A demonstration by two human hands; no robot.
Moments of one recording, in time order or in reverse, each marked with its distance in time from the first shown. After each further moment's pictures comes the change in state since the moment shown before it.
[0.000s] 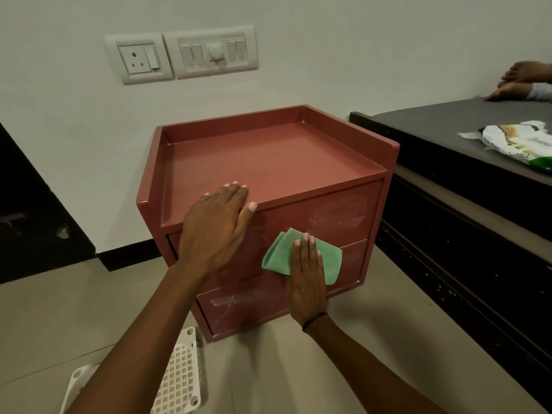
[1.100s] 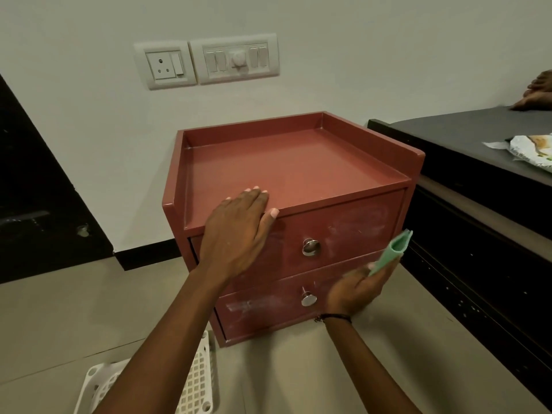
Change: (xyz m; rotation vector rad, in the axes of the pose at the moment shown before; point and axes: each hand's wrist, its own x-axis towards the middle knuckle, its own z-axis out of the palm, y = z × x) left_hand -0.001 -0.002 0.001 -0.010 -0.011 -0.006; right_hand 0.038 -0.008 -0.031 0.642 0.826 0.757
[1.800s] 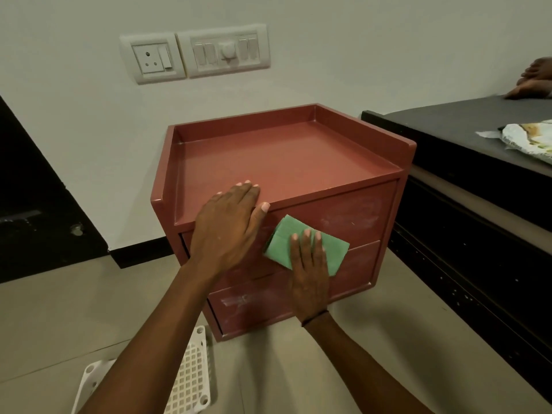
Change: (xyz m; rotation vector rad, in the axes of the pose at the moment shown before) left_hand 0.000 0.000 -0.002 0.003 0.006 0.003; right_hand -0.037 0.030 0.005 -0.543 -0.656 -0.882
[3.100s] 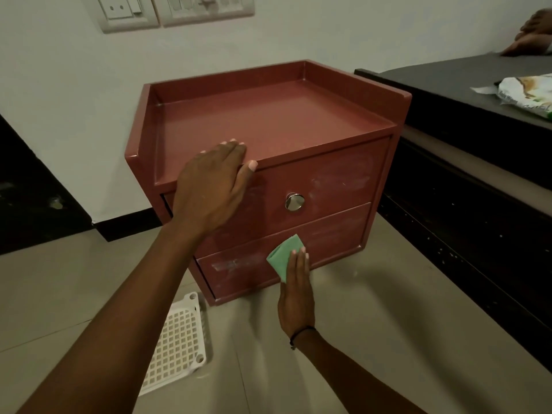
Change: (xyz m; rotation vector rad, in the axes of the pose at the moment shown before) left_hand 0.001 -0.003 0.003 0.017 0.035 0.056; right_hand -0.124 -0.009 0.010 0.158 -0.385 0.387
